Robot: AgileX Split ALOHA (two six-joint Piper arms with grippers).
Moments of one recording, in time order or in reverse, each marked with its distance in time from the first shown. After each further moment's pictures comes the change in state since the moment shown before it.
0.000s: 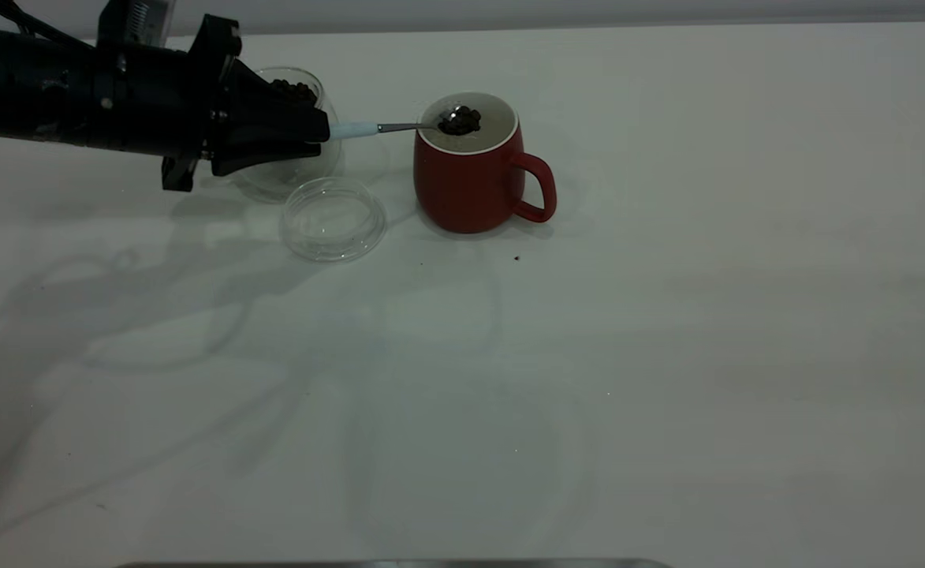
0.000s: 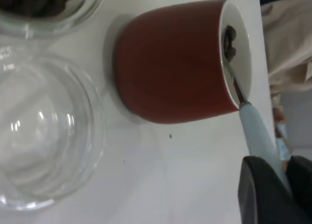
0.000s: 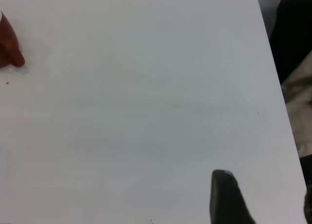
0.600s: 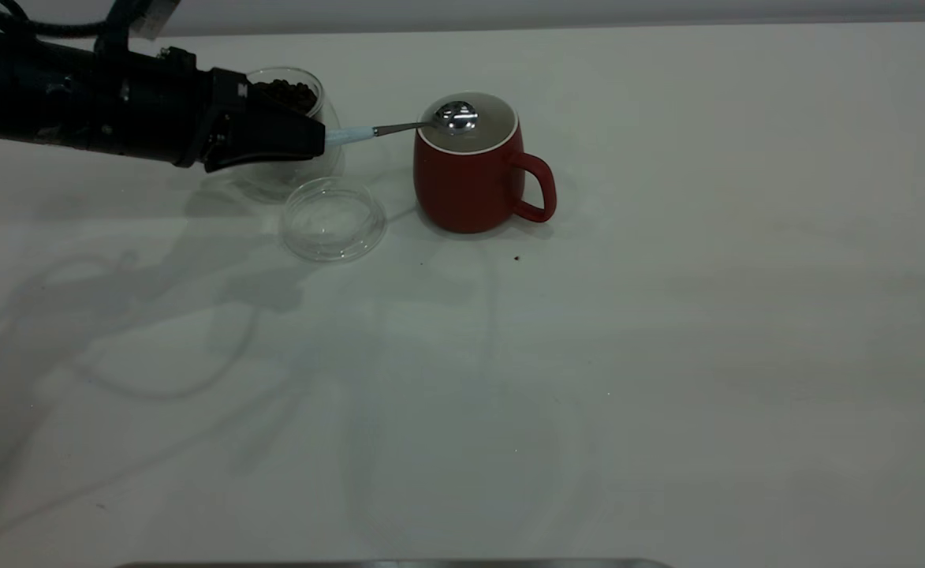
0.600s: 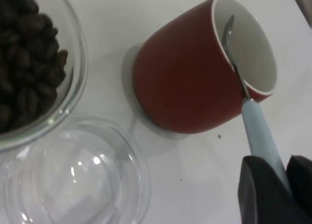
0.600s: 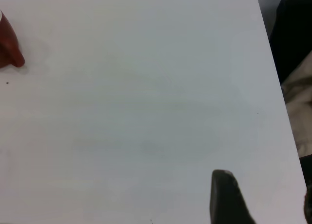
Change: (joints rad) left arm -0.003 0.000 0.000 -0.005 -0.053 0.395; right arm 0.000 0.000 0.000 0.000 0.000 0.000
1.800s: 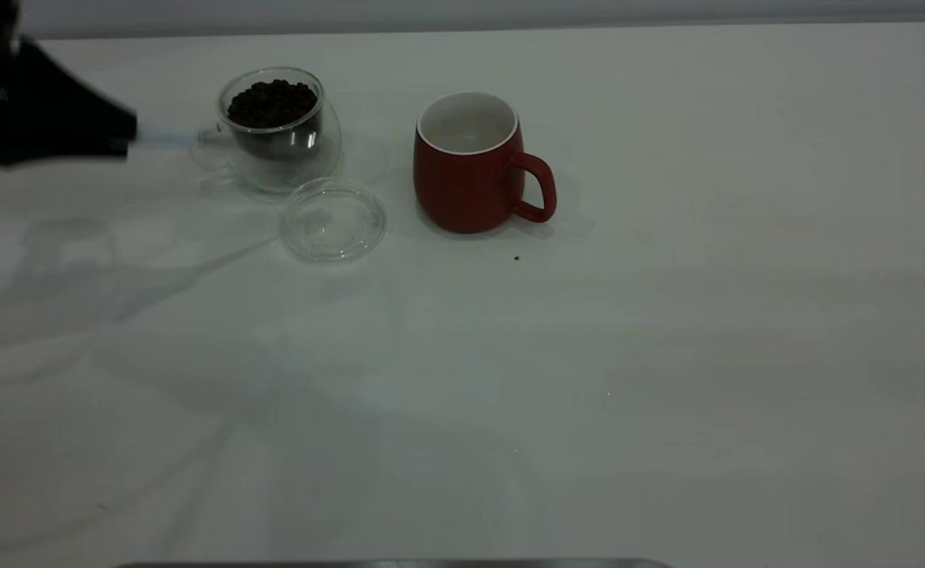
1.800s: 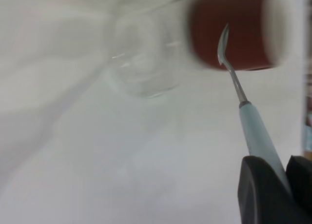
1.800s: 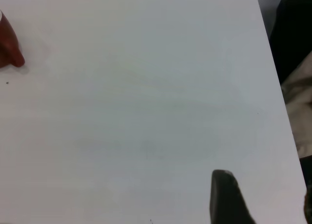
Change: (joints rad) left arm 0.301 -0.156 0.052 0.475 0.019 -0.755; right arm 0.000 0.000 0.000 0.000 0.000 0.000
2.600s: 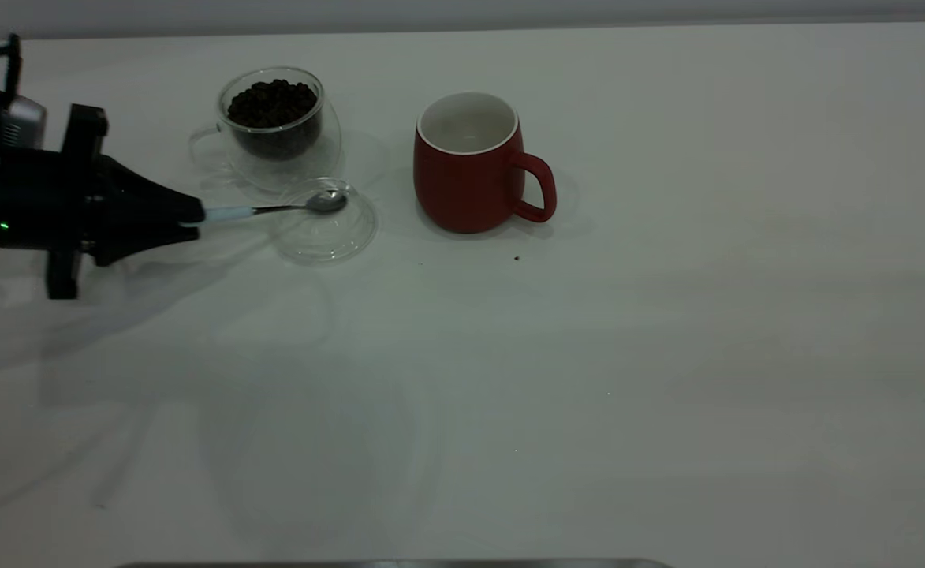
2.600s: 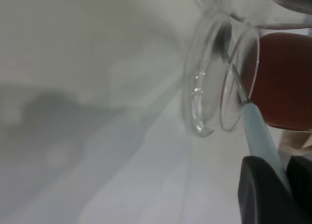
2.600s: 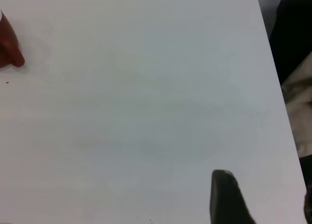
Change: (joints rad) left arm -0.034 0.302 0.002 -0.416 0.068 0.187; right arm 0.000 0.000 0.000 0.000 0.000 -0.007
